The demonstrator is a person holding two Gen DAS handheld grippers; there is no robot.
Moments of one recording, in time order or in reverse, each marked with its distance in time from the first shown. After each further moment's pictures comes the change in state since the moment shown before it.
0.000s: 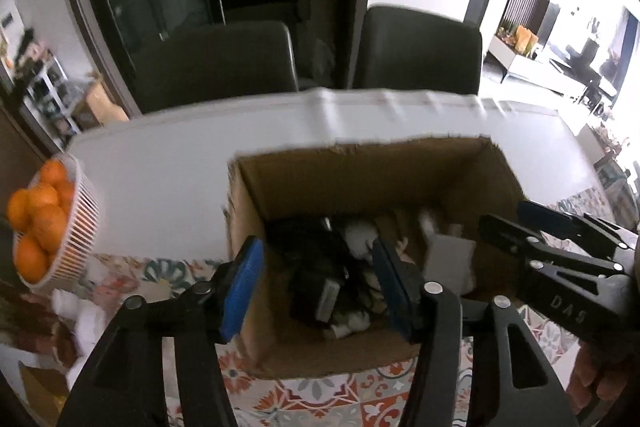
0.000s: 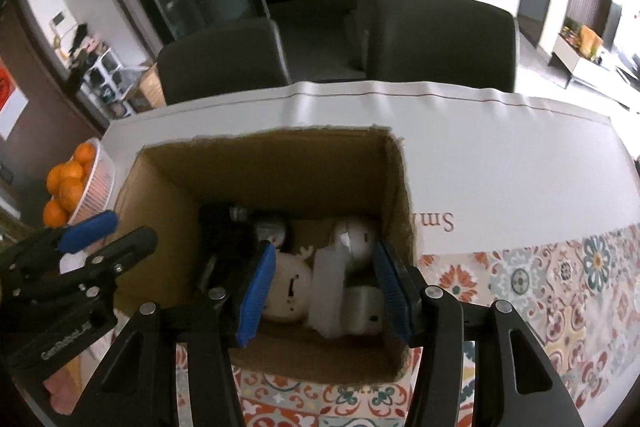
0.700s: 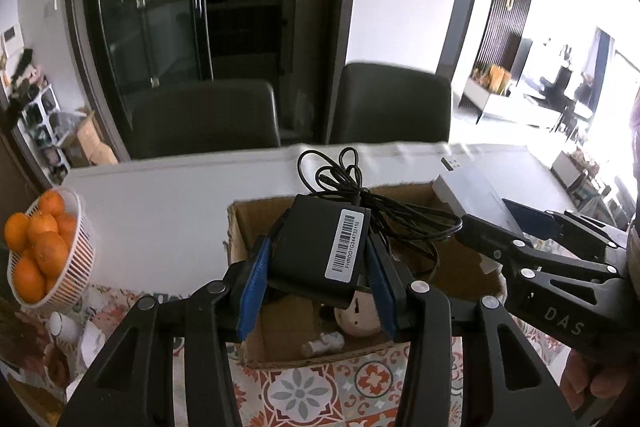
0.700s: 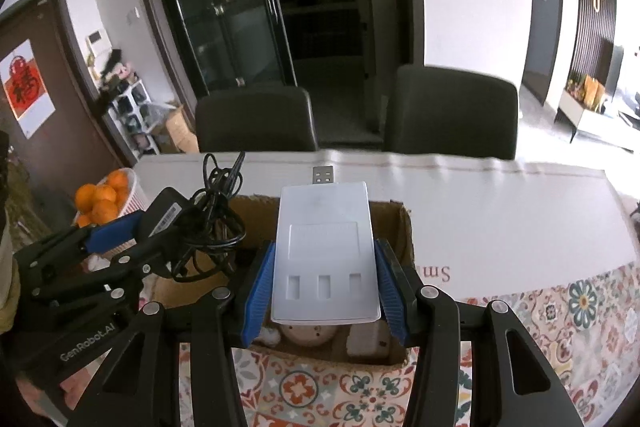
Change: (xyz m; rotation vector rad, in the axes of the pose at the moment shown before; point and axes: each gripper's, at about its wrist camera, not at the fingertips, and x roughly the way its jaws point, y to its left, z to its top) left arm -0.034 -0.001 -0.002 0.002 -0.159 -0.085; right arm -0.055 0.029 -0.001 -0.082 -0.205 0.043
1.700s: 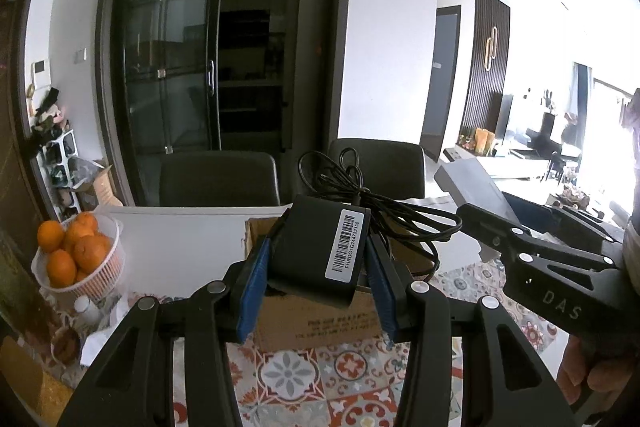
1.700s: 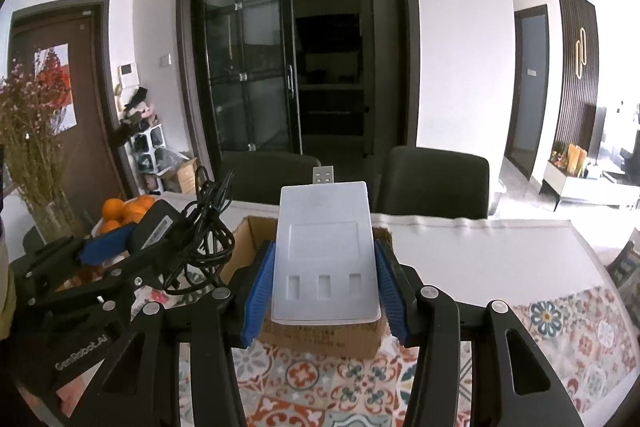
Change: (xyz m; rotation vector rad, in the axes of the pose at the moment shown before) left arm -0.127 -0.005 -0.067 0.016 -0.343 -0.002; right arm -0.129 0.043 -0.065 -0.101 -0.330 -0.041
